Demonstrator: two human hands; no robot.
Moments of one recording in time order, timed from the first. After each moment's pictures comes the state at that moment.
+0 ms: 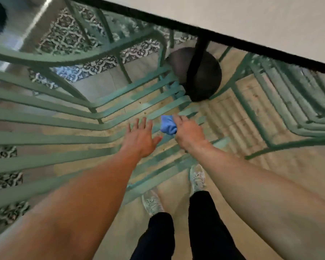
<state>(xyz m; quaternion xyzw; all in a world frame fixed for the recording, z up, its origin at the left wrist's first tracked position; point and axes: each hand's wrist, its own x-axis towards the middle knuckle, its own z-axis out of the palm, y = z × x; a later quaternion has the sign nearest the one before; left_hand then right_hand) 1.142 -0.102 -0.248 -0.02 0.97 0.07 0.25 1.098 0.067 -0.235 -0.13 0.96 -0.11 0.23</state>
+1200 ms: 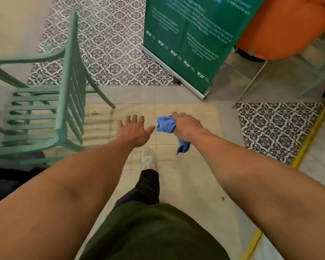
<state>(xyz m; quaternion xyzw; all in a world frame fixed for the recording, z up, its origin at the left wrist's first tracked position) 1.268 0.681 -0.090 0.50 0.83 -0.07 0.23 1.427 0.792 -0.041 0.44 0.85 -0.18 0.24</state>
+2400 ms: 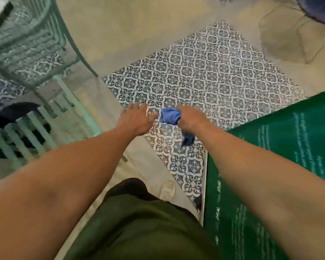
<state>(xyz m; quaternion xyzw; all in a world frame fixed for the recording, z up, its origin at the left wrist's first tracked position) 0.784 1.112 -0.044 0.09 0.98 0.10 0.18 0.793 1.308 -0.020 0.01 0.97 -0.10 0.22</state>
